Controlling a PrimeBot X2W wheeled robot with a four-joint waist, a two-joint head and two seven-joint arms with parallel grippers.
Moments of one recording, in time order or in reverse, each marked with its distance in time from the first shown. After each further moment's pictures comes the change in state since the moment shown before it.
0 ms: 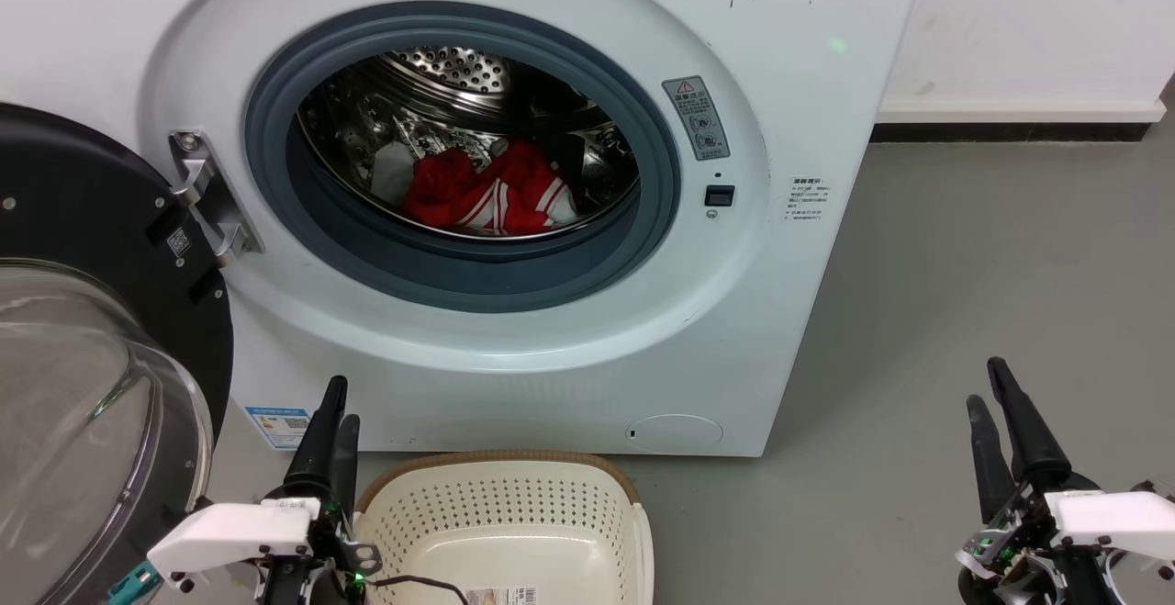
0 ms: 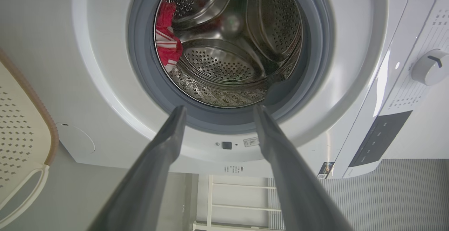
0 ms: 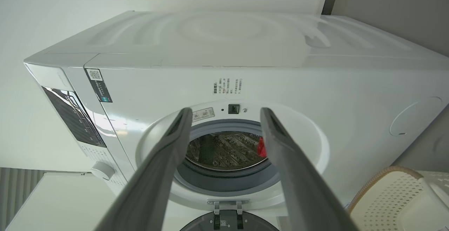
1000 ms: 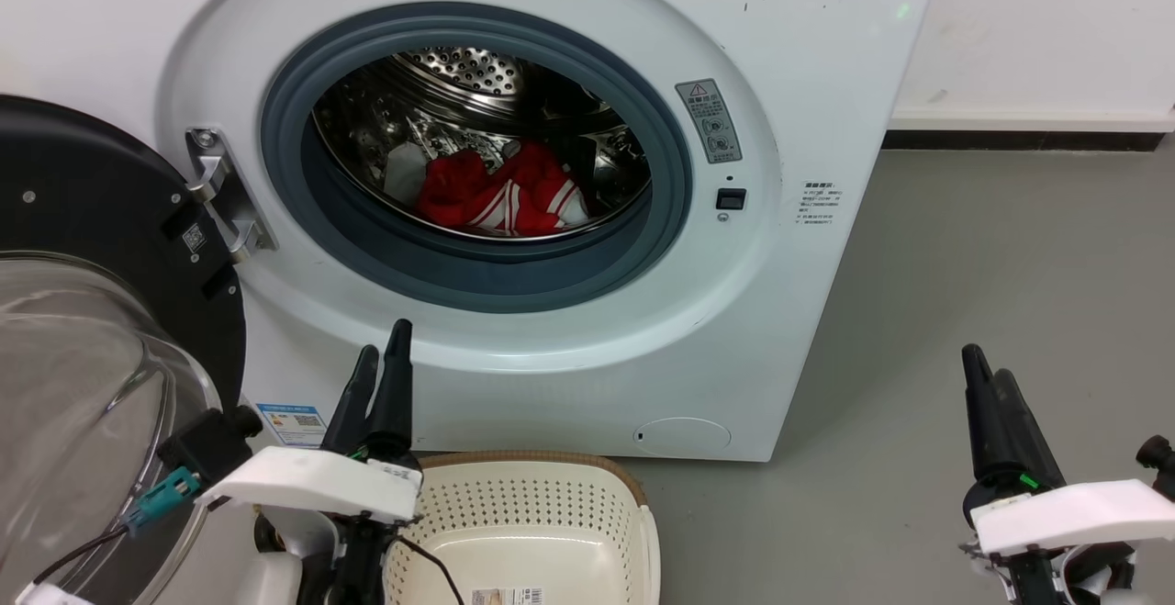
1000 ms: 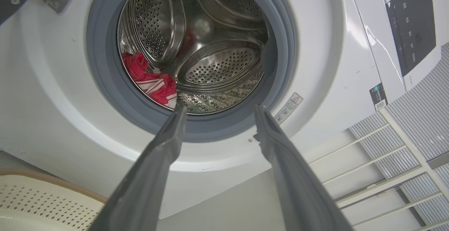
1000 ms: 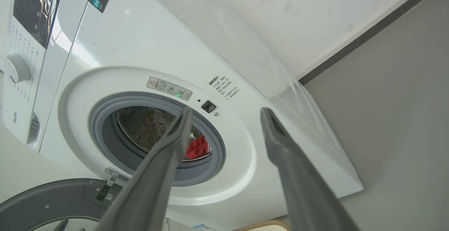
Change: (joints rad) left arm -0.046 0.001 -0.108 -0.095 0.630 0.000 -0.126; right arm 0.039 0.000 0.043 -0.139 -0.714 0.000 -0.123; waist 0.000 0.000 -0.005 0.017
